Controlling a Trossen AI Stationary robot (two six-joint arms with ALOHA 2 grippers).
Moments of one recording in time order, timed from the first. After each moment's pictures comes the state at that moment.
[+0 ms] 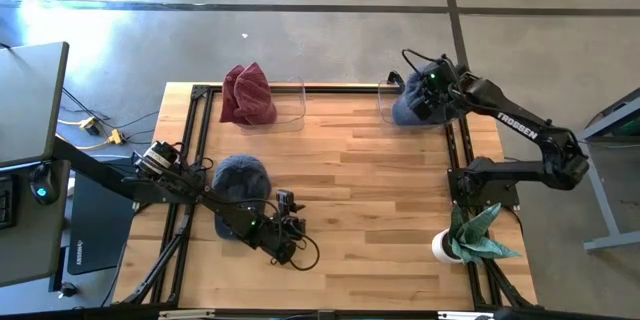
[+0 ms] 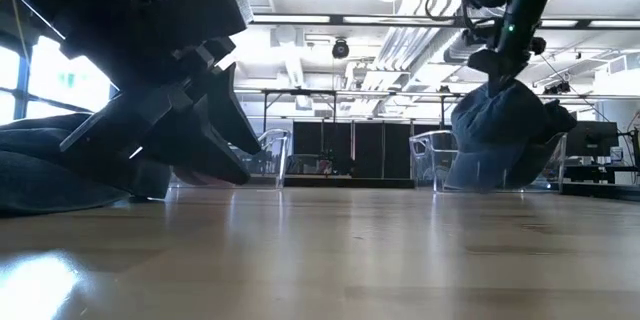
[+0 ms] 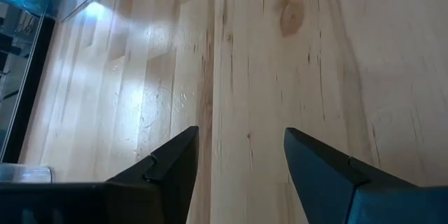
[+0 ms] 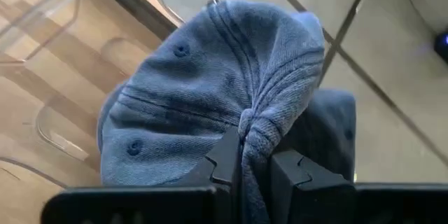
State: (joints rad) left arm -0.56 1.84 1.00 -0.23 -0.79 -0.17; right arm -0.83 1.12 0.97 -0.81 0.42 -0.09
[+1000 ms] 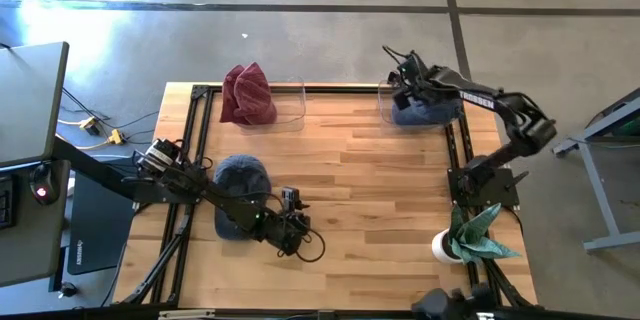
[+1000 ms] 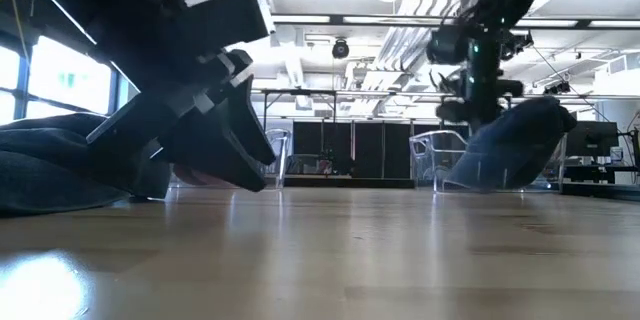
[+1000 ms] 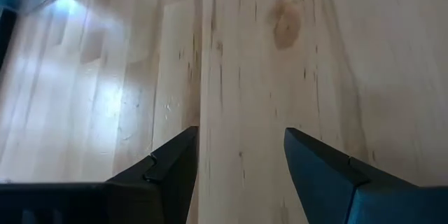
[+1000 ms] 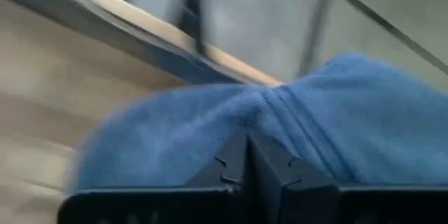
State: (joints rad) left arm -0.50 1.84 1.00 -0.17 -0.67 -0.14; right arm -0.88 1.49 1.01 -0.63 0.47 0.16
